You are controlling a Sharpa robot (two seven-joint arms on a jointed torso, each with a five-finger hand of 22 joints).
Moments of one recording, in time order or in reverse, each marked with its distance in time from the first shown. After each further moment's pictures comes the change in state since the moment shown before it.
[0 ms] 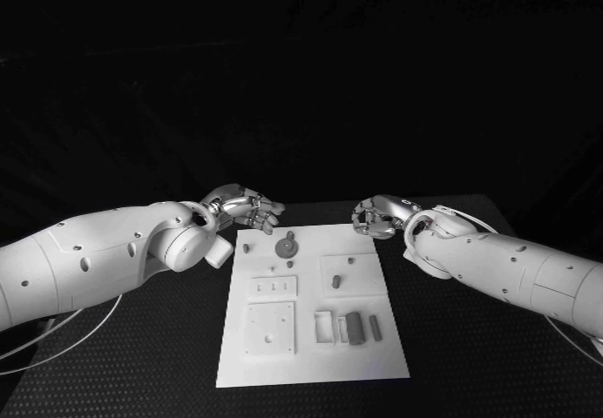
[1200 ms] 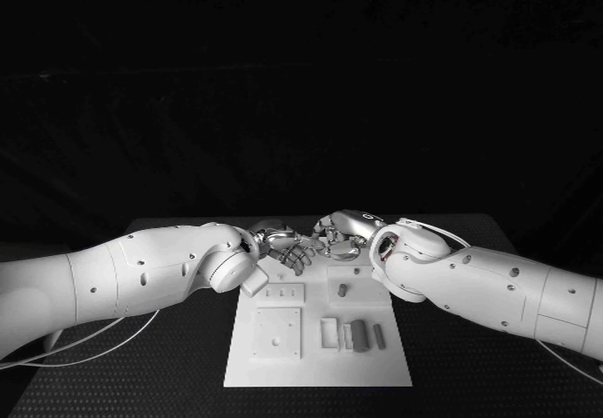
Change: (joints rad) left arm -0.043 0.086 -0.060 0.026 -0.047 -0.018 -0.160; left_hand -0.118 0.023 -0.092 -0.018 -0.001 -0.016 0.016 -0.035 -0.011 -0.038 0.027 -0.061 -0.001 -0.033 0.022 -0.041 0.011 0.007 -0.034 0.023 -0.042 0.001; right arm 0.009 0.035 0.000 0.307 -0.104 0.033 -0.169; right_hand 0.000 0.000 0.003 -0.008 0.000 0.004 -0.004 0.000 0.001 0.004 -0.004 0.000 -0.002 0.007 0.000 0.000 0.000 0.000 0.007 0.000 0.004 0.000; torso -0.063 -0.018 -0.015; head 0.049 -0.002
